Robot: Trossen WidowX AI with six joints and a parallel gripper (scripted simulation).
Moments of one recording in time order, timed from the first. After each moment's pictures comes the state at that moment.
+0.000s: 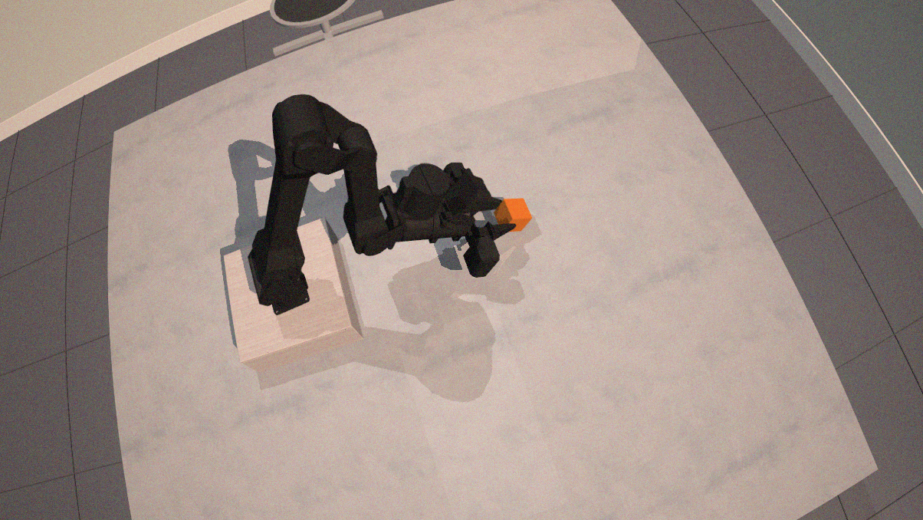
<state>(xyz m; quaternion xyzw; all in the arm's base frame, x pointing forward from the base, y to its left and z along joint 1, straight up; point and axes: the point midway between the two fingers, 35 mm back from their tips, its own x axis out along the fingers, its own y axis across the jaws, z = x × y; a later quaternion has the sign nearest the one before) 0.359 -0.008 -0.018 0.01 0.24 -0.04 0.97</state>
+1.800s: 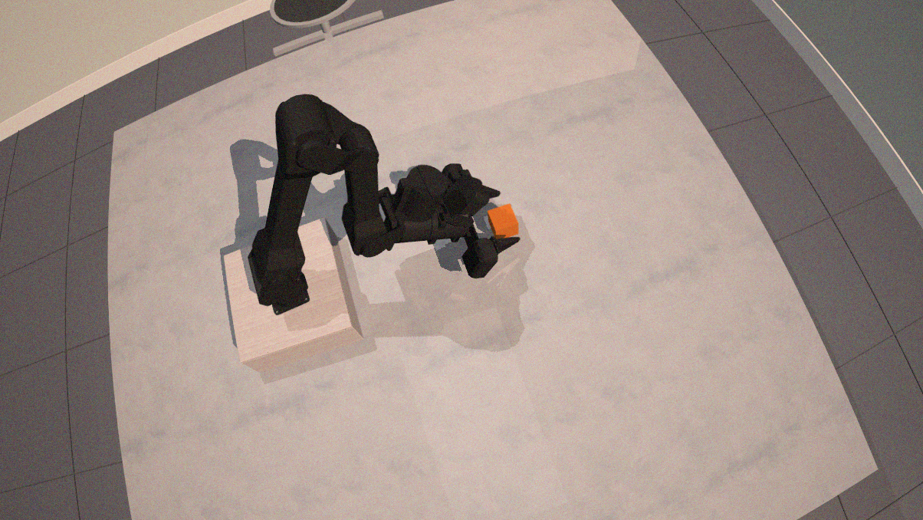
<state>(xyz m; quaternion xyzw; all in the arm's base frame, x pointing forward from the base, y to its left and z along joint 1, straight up) 0.356 -0.009 -0.019 0.01 0.24 -0.04 0.97</state>
